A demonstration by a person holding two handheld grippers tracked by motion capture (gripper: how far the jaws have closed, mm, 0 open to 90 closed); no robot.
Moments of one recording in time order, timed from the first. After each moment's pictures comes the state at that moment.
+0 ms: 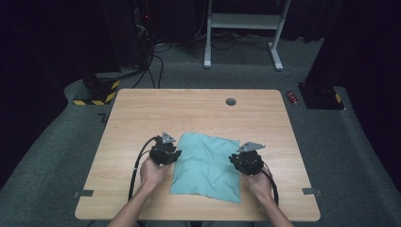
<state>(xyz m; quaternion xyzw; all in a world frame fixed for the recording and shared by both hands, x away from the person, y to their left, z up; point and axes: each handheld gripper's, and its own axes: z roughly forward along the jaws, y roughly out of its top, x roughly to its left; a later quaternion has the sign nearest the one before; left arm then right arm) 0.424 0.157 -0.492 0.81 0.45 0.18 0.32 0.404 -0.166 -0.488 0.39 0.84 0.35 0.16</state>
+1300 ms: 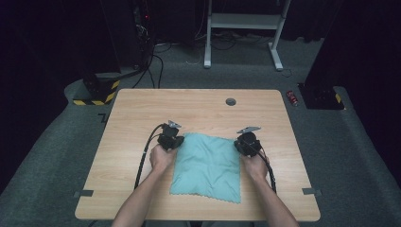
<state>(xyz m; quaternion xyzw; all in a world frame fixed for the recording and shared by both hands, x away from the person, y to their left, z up) 0.479 0.146 -0.509 0.81 0.46 0.17 0.32 0.471 -0.166 -0.507 0.46 0.82 0.29 0.18</state>
